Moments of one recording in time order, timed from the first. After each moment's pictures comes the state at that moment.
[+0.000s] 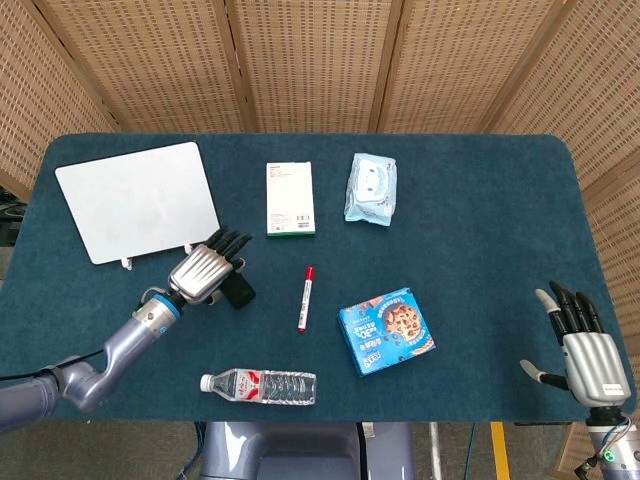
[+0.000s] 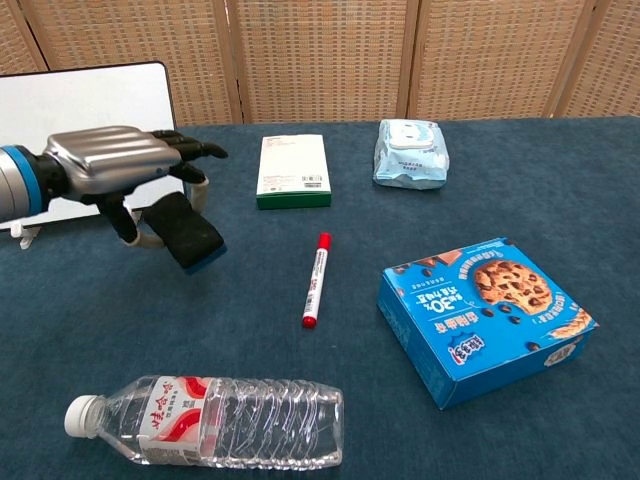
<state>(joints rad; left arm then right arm) -0.80 -1.42 -0.07 -1.36 1.38 0.90 0.30 0.09 -1.14 0.04 -1.58 -1.57 1.50 0.05</state>
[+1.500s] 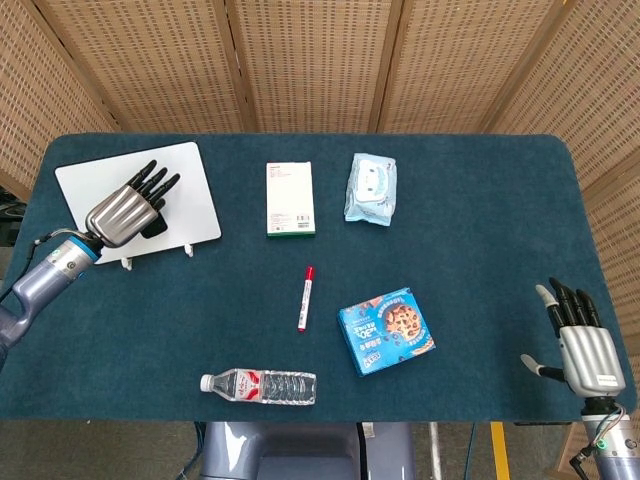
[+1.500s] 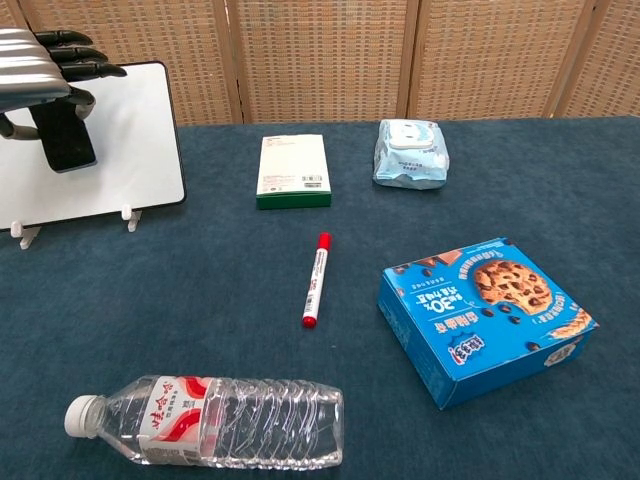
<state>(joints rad) -0.81 -1.58 0.13 -0.30 1.78 1.15 -0.04 0.11 -1.16 0.07 -1.57 -1.49 1.43 -0.01</state>
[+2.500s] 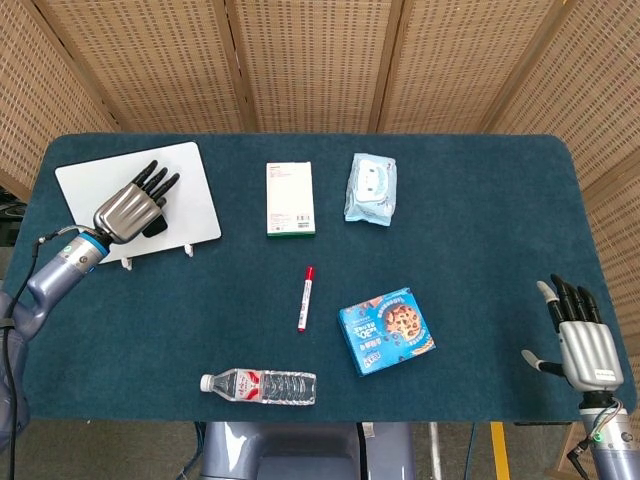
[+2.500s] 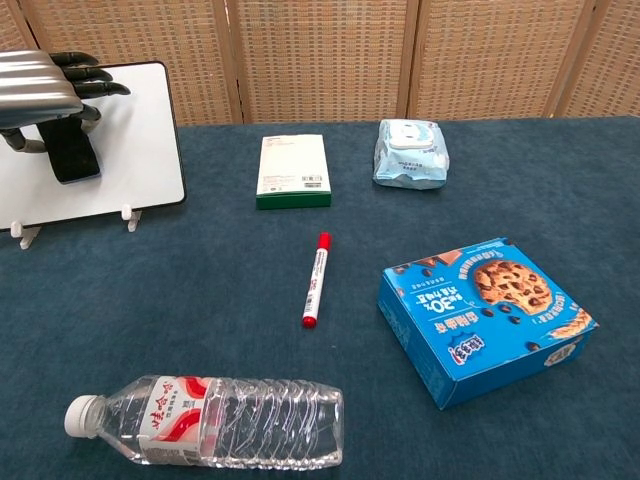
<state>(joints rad) -0.83 -1.69 0.16 -0.13 1.77 1.04 -0.12 0.12 -1.18 0.08 -1.55 -1.45 1.41 -0.04</state>
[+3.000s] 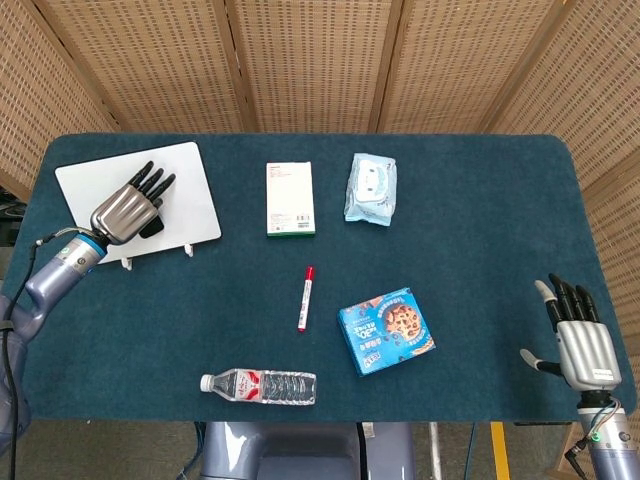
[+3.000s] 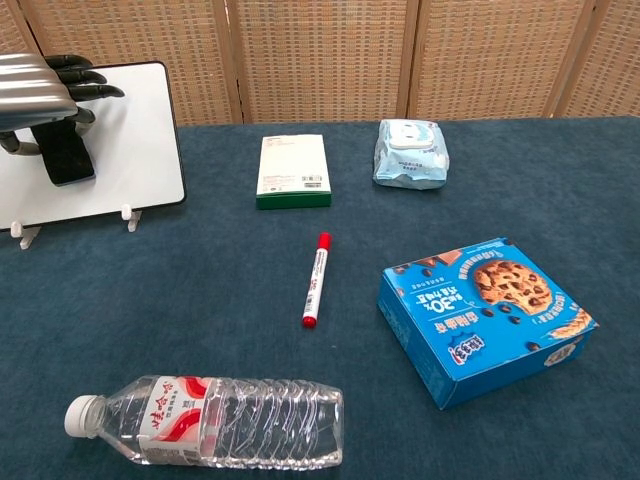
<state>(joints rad) -0.82 -1.69 0.17 -0.11 1.76 1.04 -0.11 0.12 -1.19 0.08 -1.56 -1.46 1.42 -0.05</state>
